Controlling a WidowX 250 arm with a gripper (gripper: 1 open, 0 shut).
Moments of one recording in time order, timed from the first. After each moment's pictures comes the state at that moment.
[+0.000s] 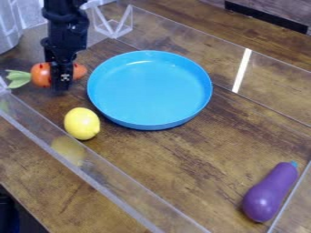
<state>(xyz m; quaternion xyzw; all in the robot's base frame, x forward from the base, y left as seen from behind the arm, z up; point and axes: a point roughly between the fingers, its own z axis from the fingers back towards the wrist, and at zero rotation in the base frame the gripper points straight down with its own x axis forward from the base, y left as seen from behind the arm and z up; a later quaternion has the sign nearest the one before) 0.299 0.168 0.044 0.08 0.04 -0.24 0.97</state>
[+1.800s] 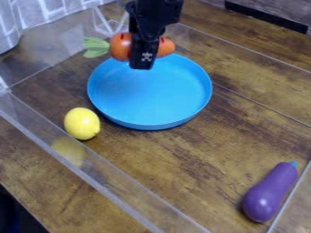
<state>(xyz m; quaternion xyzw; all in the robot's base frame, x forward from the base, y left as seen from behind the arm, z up) 0.340 0.043 0.113 0.13 -0.03 -0.38 0.92</state>
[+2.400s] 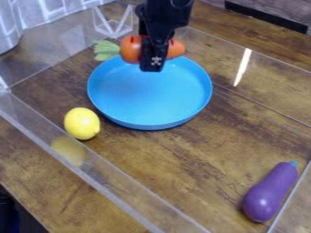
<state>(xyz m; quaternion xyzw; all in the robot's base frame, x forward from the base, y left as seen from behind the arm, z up) 0.350 0.037 0.105 0.13 -0.05 -0.39 0.91</state>
